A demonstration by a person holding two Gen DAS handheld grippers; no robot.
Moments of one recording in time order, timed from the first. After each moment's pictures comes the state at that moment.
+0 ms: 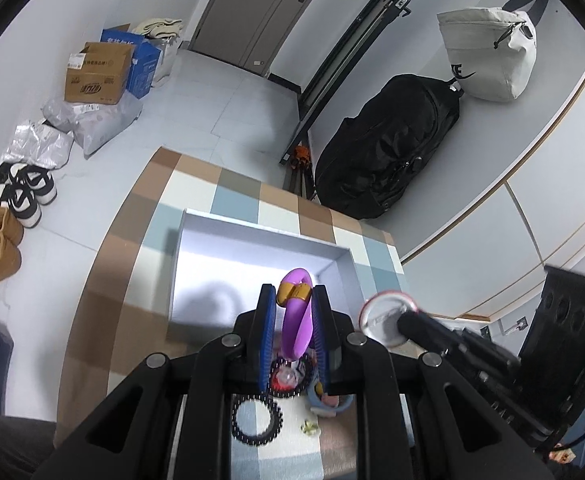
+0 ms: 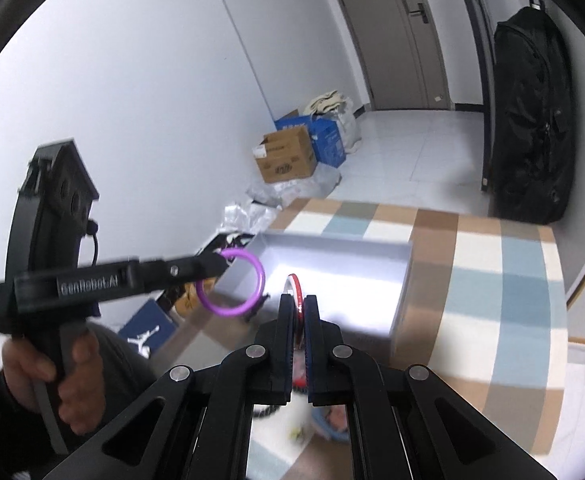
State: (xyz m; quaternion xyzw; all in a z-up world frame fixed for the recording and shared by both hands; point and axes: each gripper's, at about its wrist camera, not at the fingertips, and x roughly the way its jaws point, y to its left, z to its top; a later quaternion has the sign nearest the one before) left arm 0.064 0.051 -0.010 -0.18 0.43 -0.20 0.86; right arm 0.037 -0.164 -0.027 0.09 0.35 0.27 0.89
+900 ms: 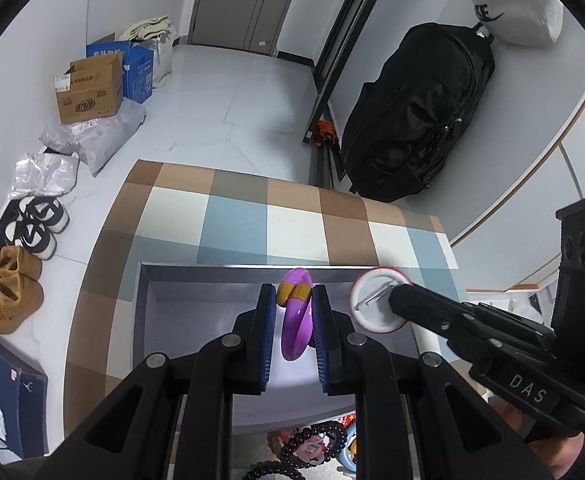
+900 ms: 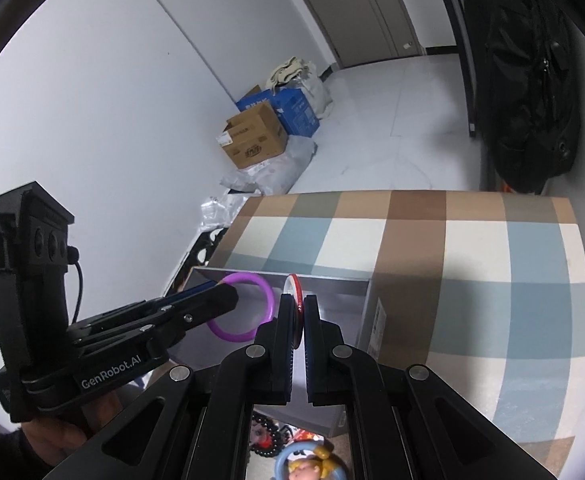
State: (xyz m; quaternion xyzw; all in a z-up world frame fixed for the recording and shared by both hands) left arm 0.113 0.006 -0.031 -0.08 0.47 -0.16 0.86; right arm 0.128 -0.182 -0.059 0.16 0.43 0.24 0.86
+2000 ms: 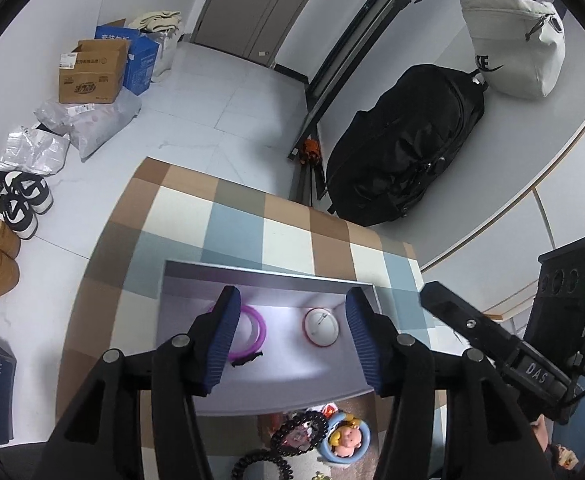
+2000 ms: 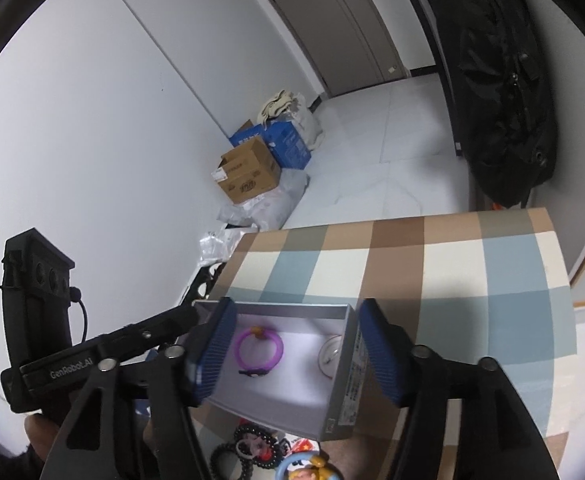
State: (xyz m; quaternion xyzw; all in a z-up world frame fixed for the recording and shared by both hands) left arm 0.106 0.036 -0.022 -0.17 0.45 -0.18 0.86; right arm 0.114 -0.208 -0.042 0.20 0.38 0.21 0.88
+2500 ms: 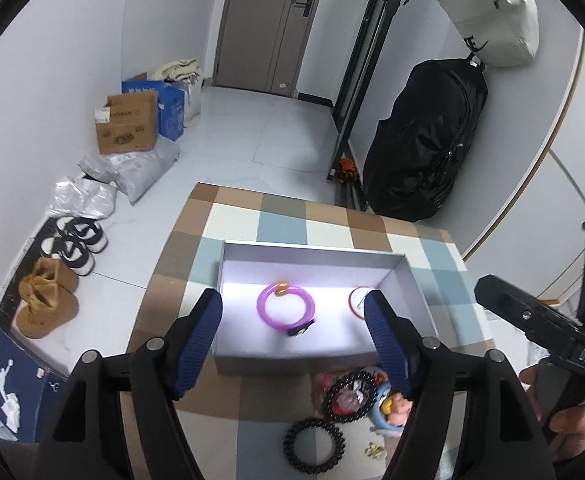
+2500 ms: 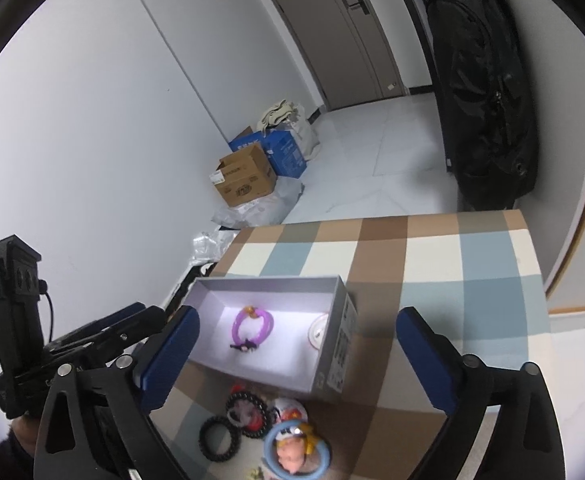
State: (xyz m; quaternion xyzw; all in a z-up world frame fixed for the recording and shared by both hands) left arm 0.053 0.035 -0.018 -0.07 0.39 -0.12 0.91; right arm 0.073 -0.211 -0.039 0.16 0.36 0.20 0.90
